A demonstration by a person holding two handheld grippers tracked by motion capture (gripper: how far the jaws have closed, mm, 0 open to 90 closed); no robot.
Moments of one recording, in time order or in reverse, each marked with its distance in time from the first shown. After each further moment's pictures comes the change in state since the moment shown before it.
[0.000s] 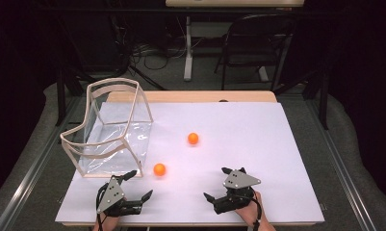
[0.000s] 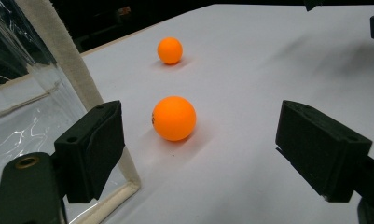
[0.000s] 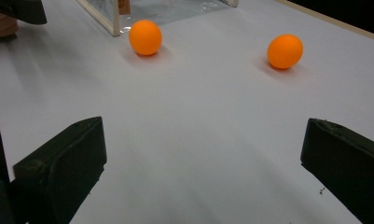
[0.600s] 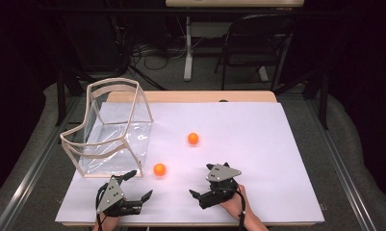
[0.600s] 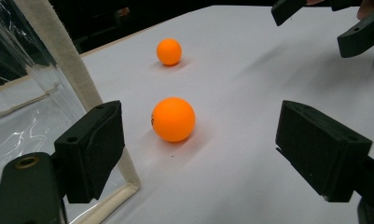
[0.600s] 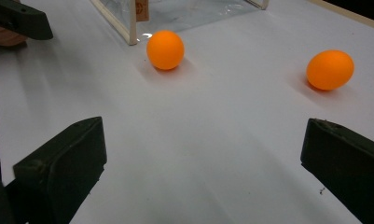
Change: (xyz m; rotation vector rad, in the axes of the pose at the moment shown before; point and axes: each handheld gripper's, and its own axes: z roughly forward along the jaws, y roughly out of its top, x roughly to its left) left arm 0.000 0.000 -0.001 -0.003 -0.004 0.001; right arm 0.010 0.021 0.038 0.031 0.069 -0.013
